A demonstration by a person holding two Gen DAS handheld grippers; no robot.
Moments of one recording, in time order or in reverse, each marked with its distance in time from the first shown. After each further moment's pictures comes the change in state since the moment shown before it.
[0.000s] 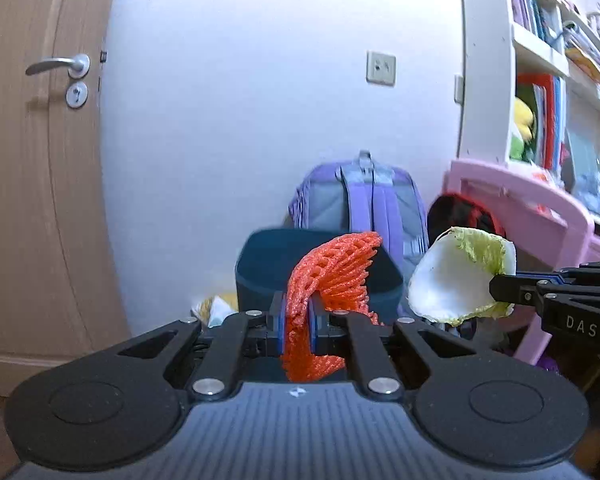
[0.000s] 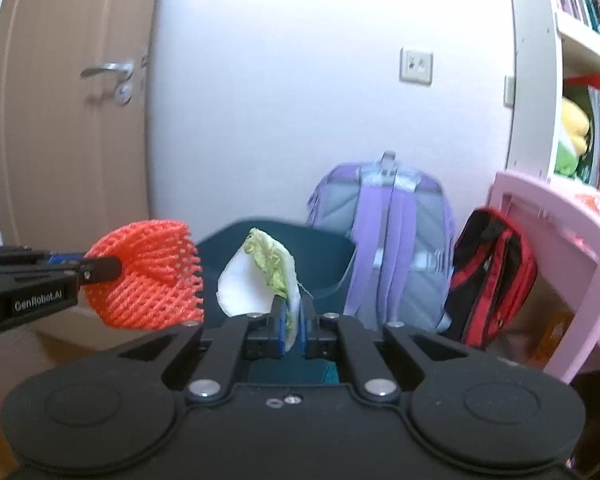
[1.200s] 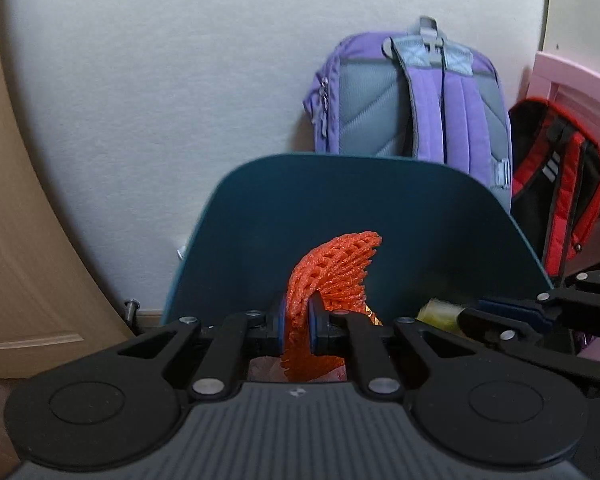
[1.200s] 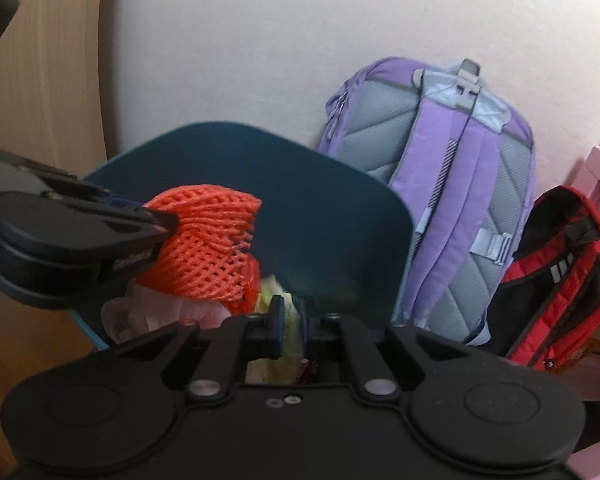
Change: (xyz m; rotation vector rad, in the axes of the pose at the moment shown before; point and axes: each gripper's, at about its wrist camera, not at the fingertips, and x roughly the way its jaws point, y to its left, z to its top) left arm 0.284 0.012 0.023 0.043 0.408 0.052; right arm 0.247 -0.002 0.011 -0.177 0.377 0.021
